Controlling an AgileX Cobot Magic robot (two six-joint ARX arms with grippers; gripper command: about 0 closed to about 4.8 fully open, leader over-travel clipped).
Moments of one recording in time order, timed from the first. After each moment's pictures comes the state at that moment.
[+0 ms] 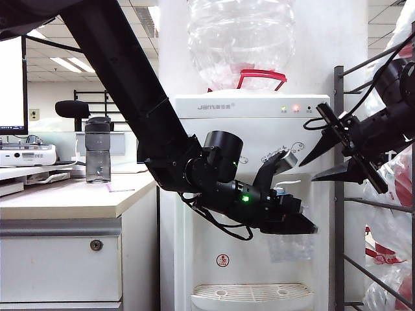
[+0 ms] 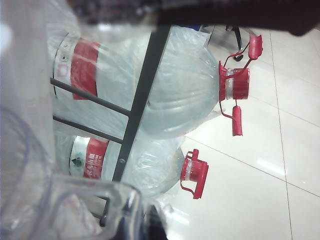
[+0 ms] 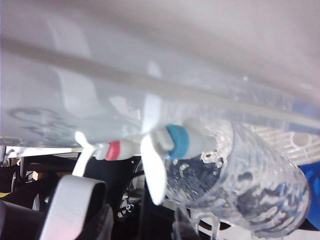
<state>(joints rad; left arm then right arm) -0.65 2.58 1.72 0.43 0.66 0.09 0.02 1.91 1.10 0.17 -0.73 0.71</state>
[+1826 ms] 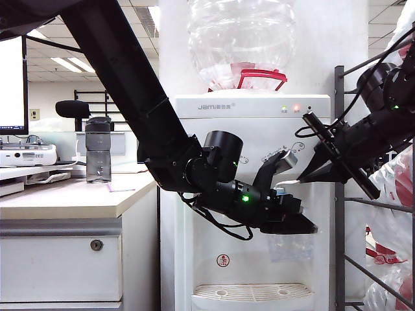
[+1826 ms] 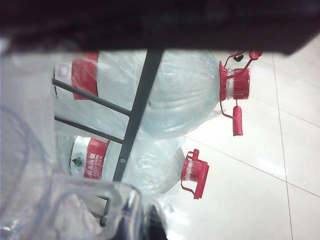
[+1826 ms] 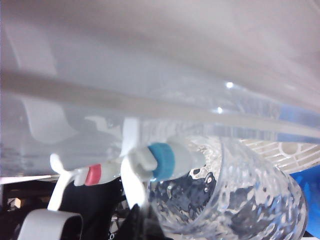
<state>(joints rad) -0.65 2.58 1.72 0.43 0.66 0.09 0.08 1.94 1.10 0.22 -0.58 0.79</state>
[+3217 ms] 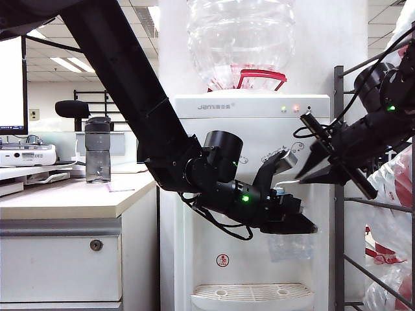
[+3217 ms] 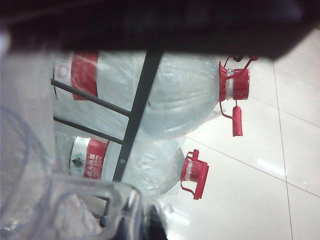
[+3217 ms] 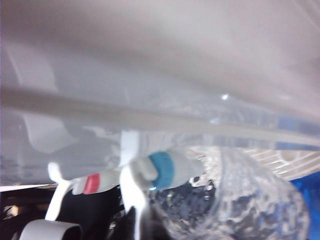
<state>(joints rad) -0.65 2.58 1.72 0.43 0.66 0.09 0.09 1.95 1.10 0.25 -0.55 0.80</state>
